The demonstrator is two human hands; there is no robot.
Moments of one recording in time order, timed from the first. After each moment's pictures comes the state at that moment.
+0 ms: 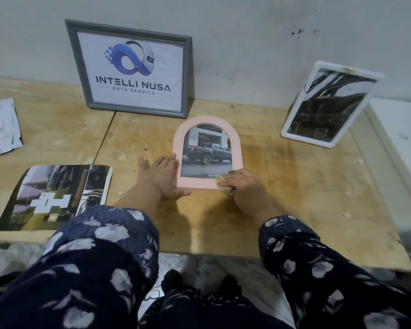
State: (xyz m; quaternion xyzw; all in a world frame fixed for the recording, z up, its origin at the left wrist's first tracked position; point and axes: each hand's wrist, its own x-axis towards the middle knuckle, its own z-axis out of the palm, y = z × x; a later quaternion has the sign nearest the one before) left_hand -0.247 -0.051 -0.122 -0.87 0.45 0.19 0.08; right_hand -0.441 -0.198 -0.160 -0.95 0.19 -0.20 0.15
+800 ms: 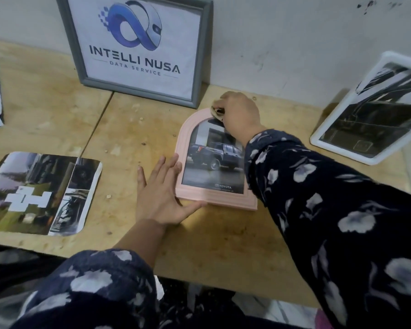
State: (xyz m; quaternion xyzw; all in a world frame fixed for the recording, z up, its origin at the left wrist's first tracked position) left_hand -0.274 -0.049 -0.172 -0.92 0.38 0.05 -0.12; right_hand -0.258 -0.304 -0.111 -0.97 0.24 -0.01 0.08
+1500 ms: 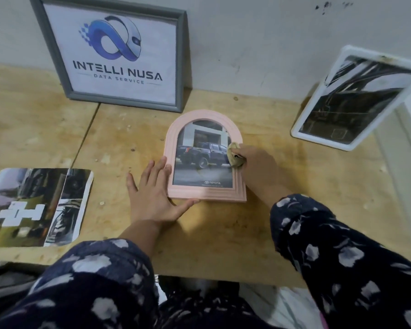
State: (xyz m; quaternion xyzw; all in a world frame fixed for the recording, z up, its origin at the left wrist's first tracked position) left_hand -0.274 -0.050 -0.175 -0.92 0.37 0.05 -0.08; right_hand -0.397 -0.263 -0.132 -0.93 0.32 -0.07 0.19
